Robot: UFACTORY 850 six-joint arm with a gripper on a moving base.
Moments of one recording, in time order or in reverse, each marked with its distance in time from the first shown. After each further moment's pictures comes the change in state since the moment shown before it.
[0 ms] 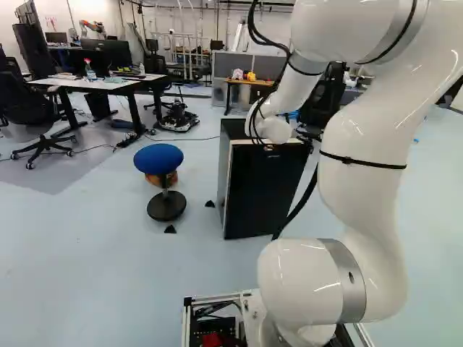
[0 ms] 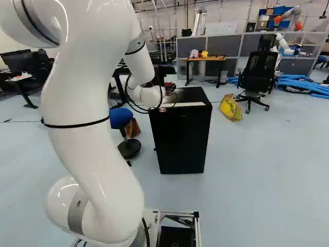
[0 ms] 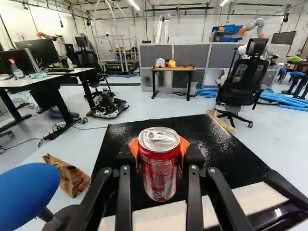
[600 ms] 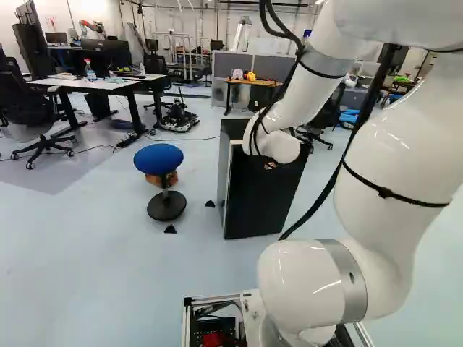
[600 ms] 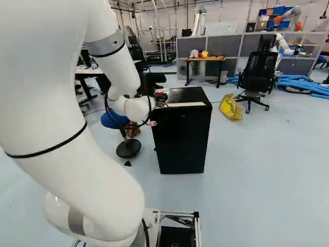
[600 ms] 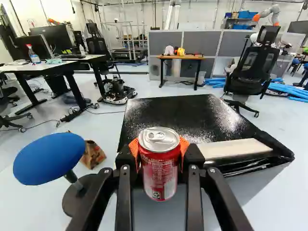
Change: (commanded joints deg) arm 3.0 14.6 18.4 -0.3 -0.4 0.0
